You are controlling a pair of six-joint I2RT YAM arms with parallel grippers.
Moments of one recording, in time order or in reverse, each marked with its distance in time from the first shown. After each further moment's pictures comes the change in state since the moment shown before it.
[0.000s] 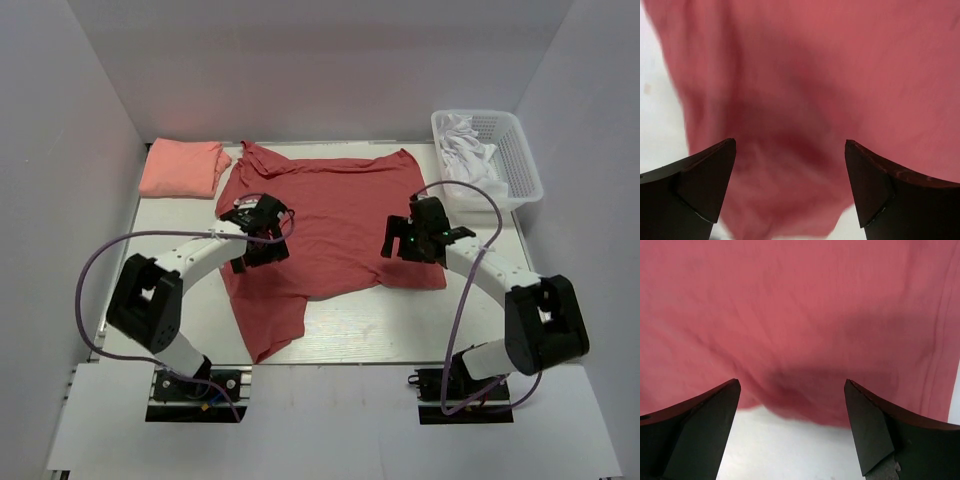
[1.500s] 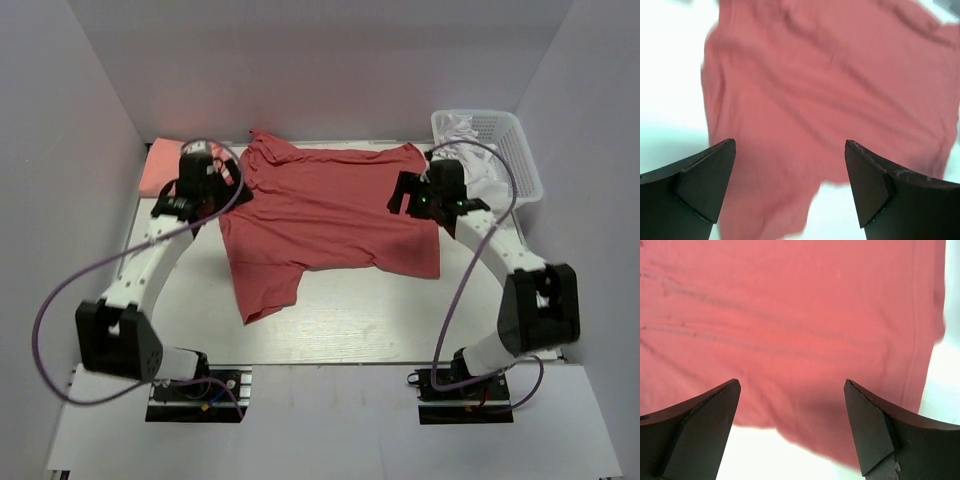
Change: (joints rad) left arm 0.385 -0.127 0.153 0.356 0.284 0.317; right arm -0.134 0.167 0.320 0.113 -0.073 -0.094
